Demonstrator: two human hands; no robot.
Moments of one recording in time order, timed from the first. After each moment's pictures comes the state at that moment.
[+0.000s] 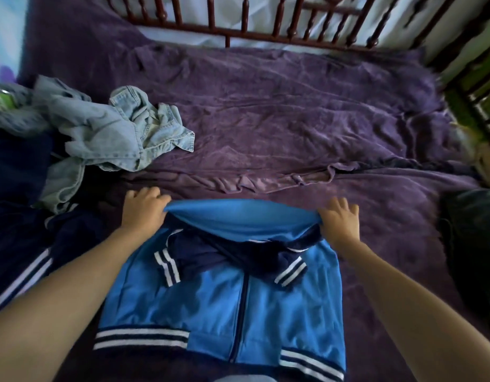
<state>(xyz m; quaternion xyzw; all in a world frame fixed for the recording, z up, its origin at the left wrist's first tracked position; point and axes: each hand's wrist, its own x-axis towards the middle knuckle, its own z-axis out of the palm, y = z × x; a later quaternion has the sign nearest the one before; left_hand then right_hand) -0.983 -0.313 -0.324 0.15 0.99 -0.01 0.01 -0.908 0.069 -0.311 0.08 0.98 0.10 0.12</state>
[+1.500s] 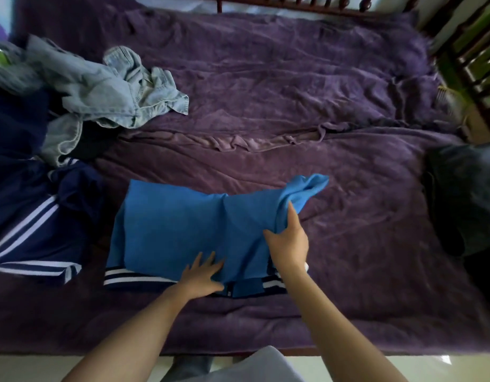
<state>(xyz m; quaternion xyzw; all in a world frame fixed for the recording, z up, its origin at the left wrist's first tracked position) -0.757 -0.246 -0.402 0.12 0.83 0.16 0.52 -0.754 -0.065 -0.296 0.35 0.85 -0.40 0.04</state>
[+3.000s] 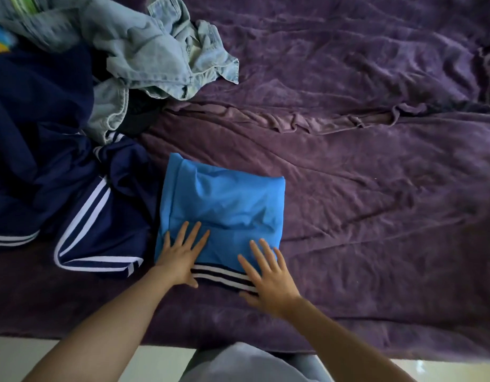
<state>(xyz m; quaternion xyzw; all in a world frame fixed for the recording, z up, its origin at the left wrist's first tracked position) -0.807 -0.426 -0.462 0.21 0.88 -0.04 0.42 -0.734 -0.198 -0.402 -0.18 0.97 -0.02 0.18</state>
